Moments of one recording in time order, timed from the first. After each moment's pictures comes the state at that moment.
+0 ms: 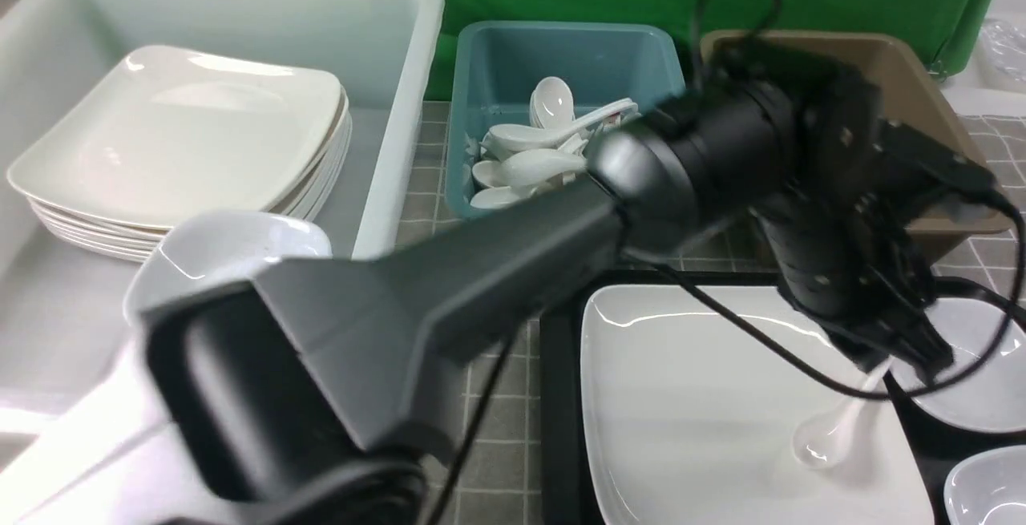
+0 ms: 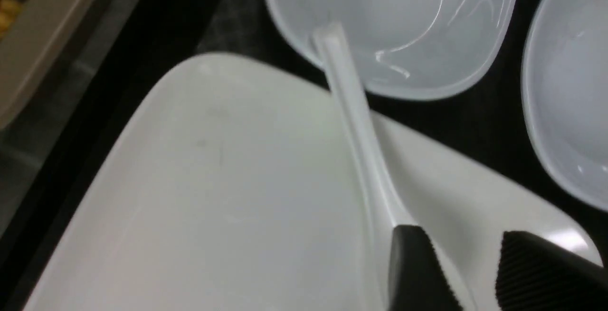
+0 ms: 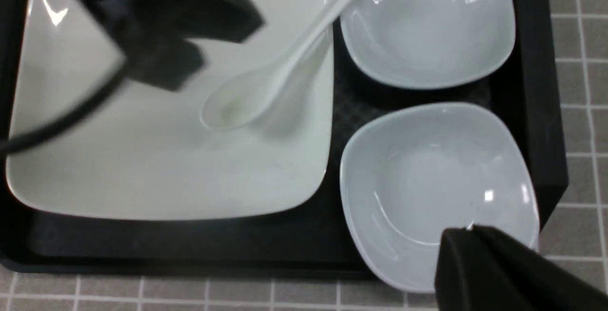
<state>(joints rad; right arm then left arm) -0.01 0.66 -0.79 0.05 1.04 0.00 -0.95 2.40 -2.32 -0.22 1.05 0.24</state>
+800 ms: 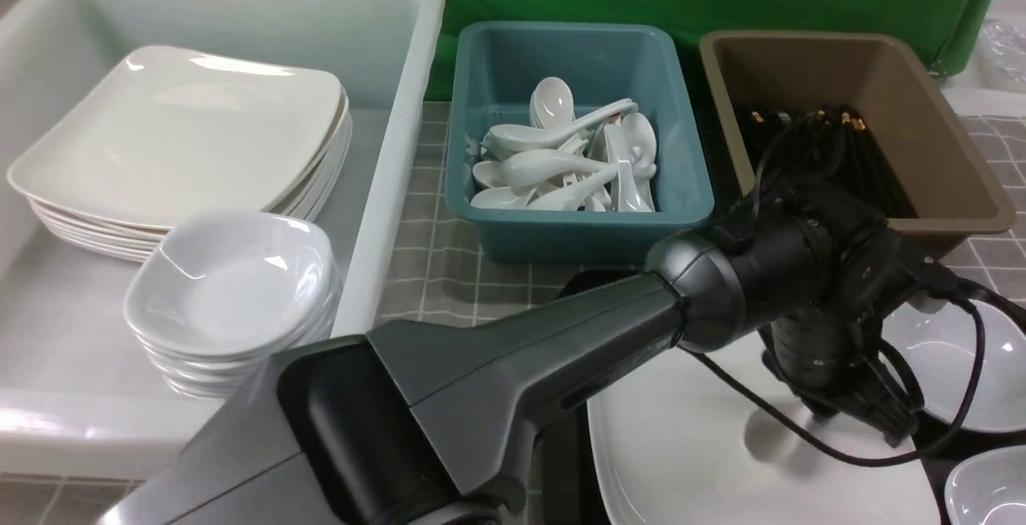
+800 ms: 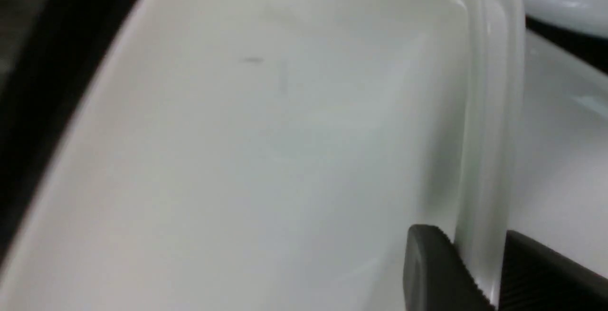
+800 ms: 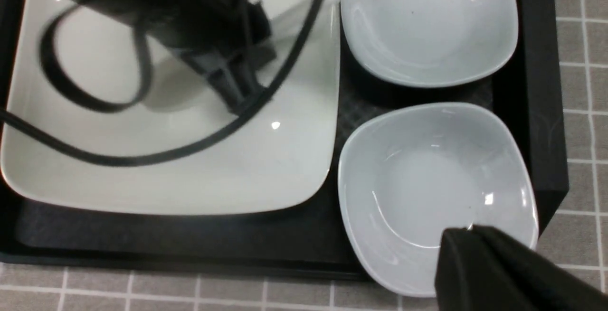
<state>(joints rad) -0.01 0.65 -0.77 0.05 1.02 -0.04 -0.98 2.49 -2.35 -0.01 1.09 0.05</state>
